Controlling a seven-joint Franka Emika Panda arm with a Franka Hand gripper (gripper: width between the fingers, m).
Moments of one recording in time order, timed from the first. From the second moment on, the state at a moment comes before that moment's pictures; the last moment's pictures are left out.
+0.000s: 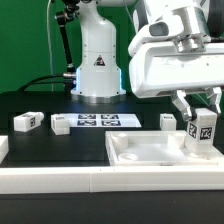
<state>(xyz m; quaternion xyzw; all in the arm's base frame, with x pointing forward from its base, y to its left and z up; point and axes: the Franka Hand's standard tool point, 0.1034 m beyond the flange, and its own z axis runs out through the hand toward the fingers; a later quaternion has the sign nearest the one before) 0.616 0.119 0.091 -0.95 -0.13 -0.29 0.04</state>
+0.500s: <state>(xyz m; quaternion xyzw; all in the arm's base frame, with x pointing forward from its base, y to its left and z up) 0.614 0.119 0.090 -0.94 -0.12 -0.30 0.04</state>
